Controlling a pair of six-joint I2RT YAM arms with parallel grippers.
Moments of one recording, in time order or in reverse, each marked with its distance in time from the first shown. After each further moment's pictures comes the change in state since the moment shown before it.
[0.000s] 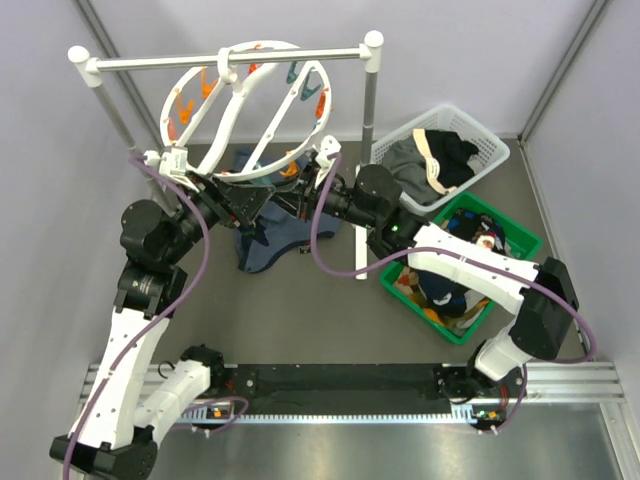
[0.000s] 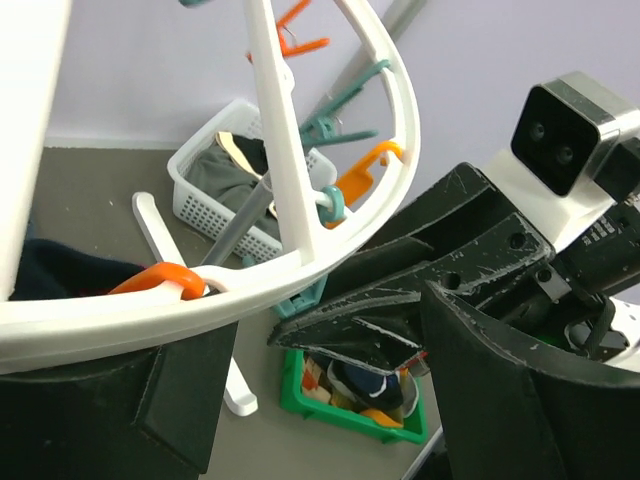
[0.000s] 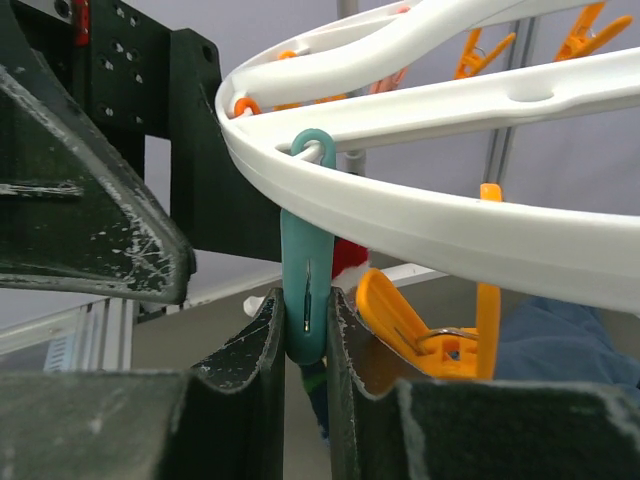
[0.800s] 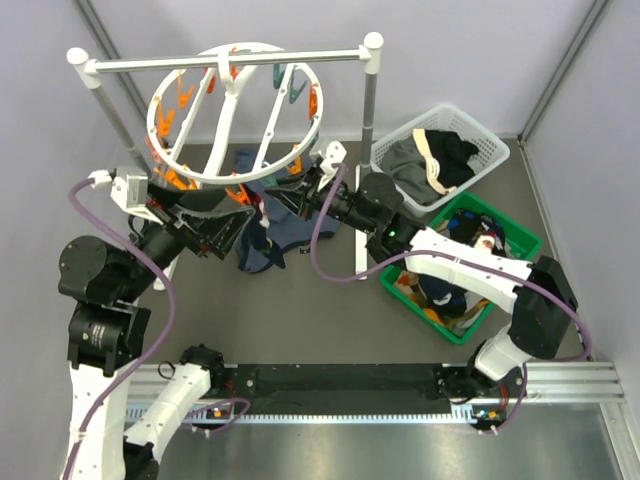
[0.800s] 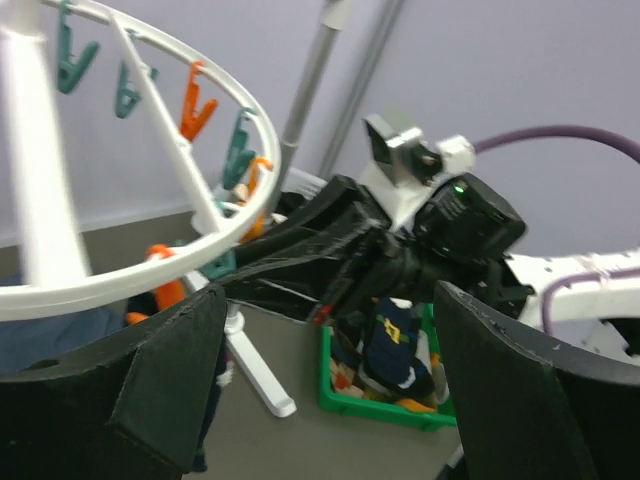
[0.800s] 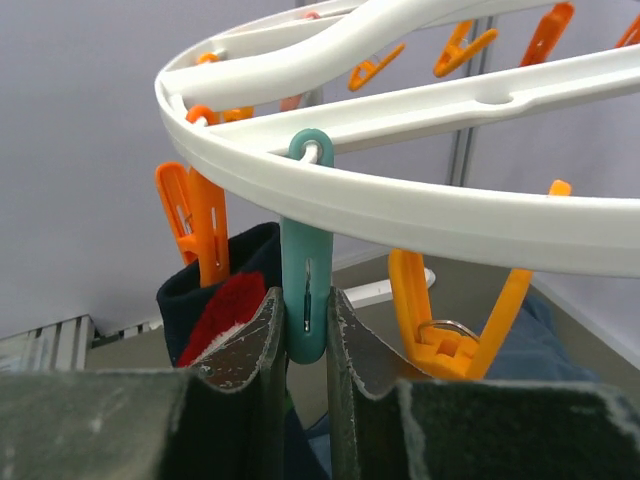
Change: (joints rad) left arm 0.003 -0.133 0.218 -0.249 -0.014 0.192; right arm -0.013 0.006 -0.088 0.182 0.041 -0.035
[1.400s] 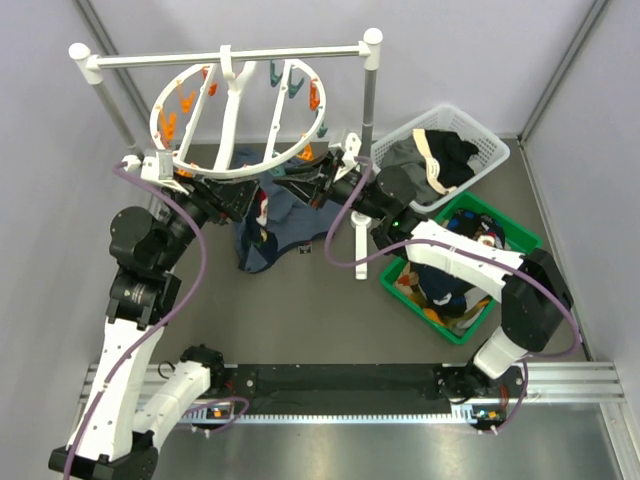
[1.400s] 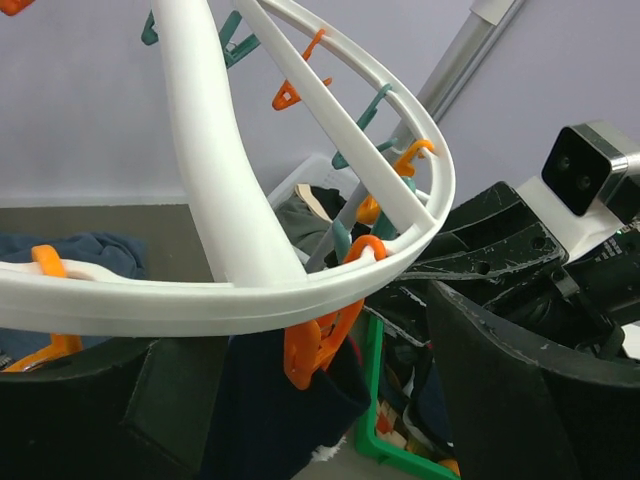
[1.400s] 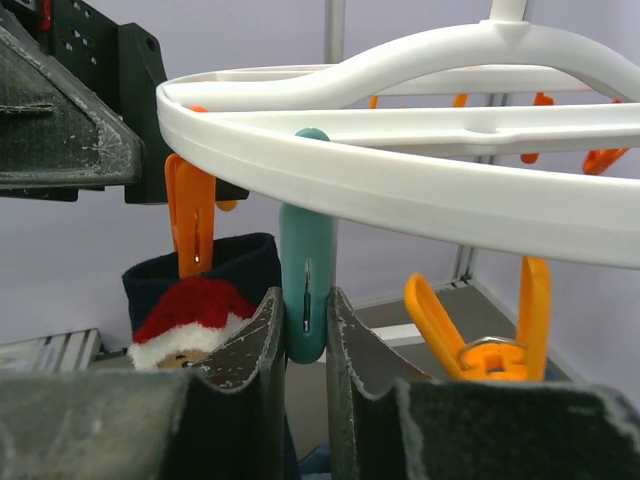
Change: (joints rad) left arm 0.000 0.090 -0.209 0.247 -0.155 -0.049; right arm -0.109 0.045 -0.016 0.193 -0.187 0.055
